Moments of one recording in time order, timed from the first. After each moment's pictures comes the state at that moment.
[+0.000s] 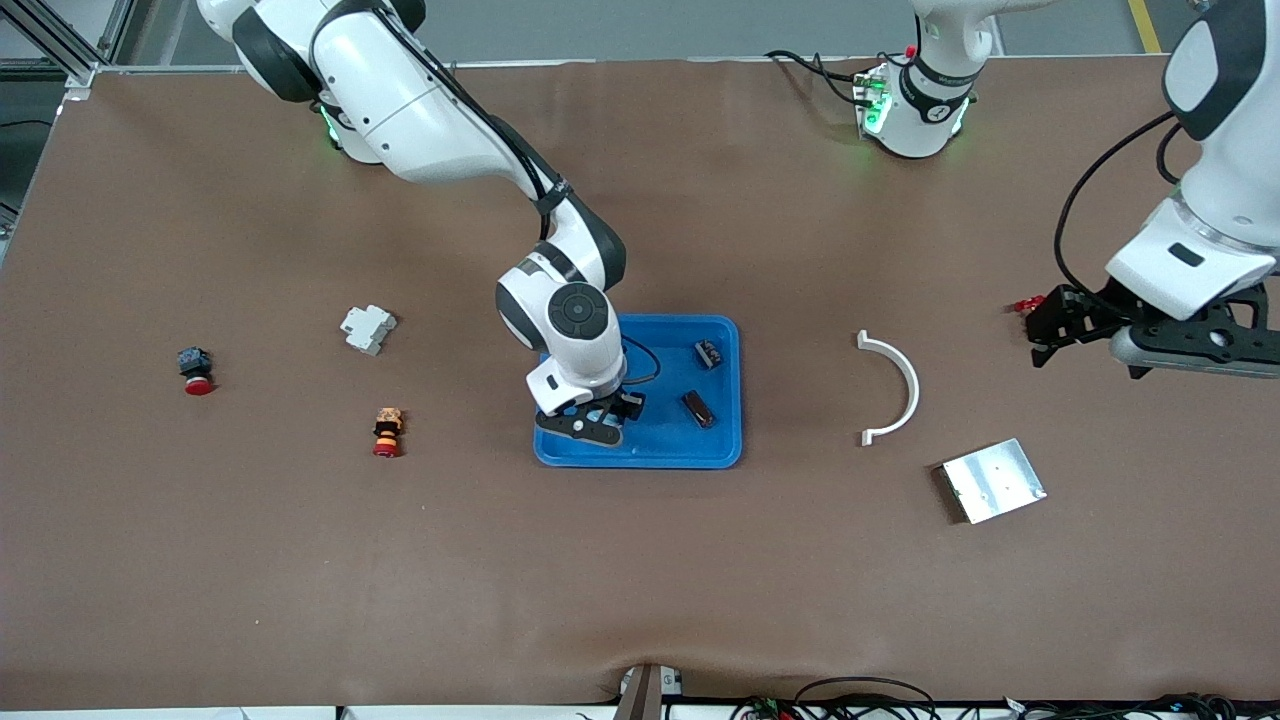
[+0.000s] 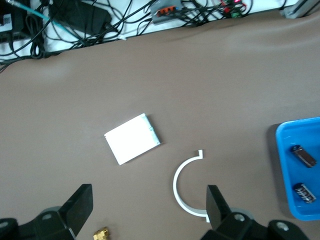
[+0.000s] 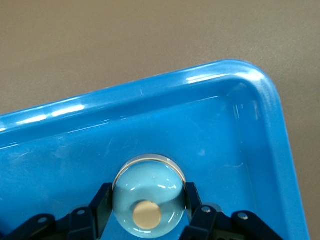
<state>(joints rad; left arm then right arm) 0.13 0.09 -0.32 -1.60 0.10 1.92 -0.02 0.61 0.85 0.08 -1.41 -0.16 2.32 1.02</state>
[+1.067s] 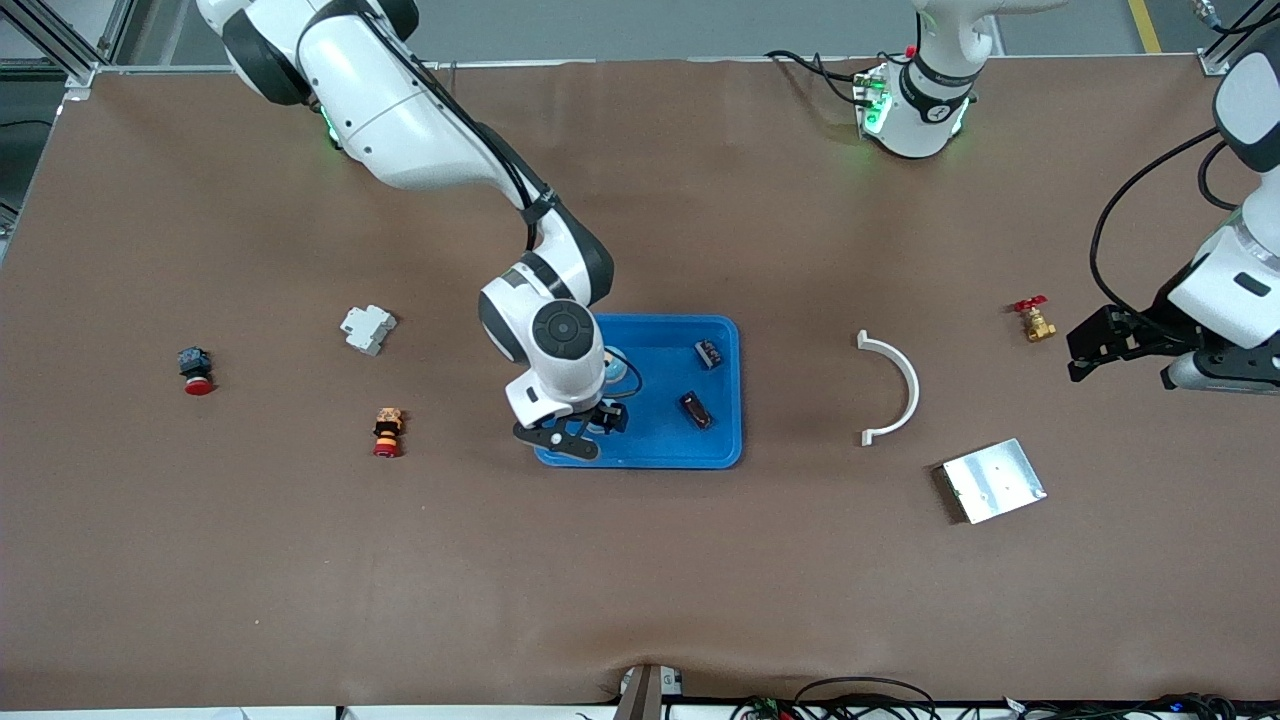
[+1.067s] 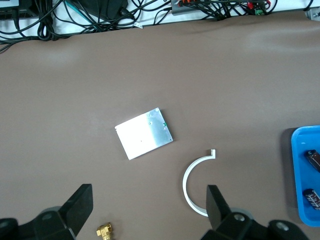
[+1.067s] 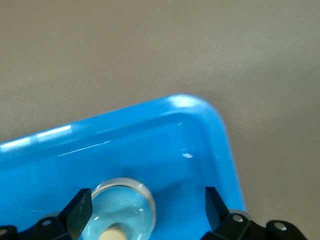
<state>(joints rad) 0.01 0.12 -0.08 -1.59 0.03 1.92 0.04 0.56 0.85 0.07 -1.35 -0.16 2.19 0.98</state>
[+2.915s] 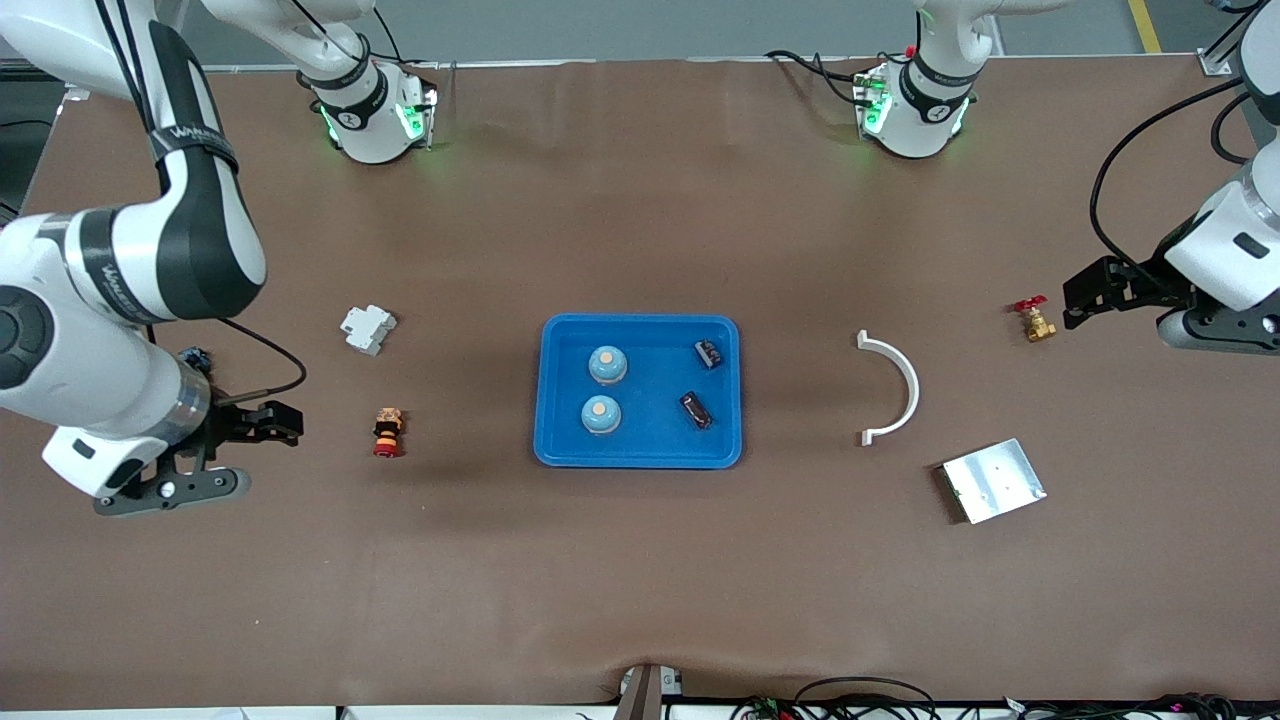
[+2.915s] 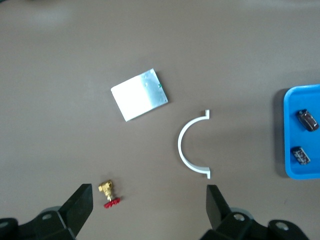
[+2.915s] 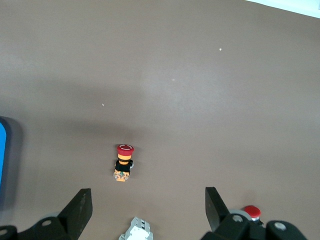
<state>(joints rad) 0.00 0.09 -0.08 -1.54 0.03 1.67 0.03 0.06 0.47 0.09 -1.28 -0.14 1.75 -0.02</state>
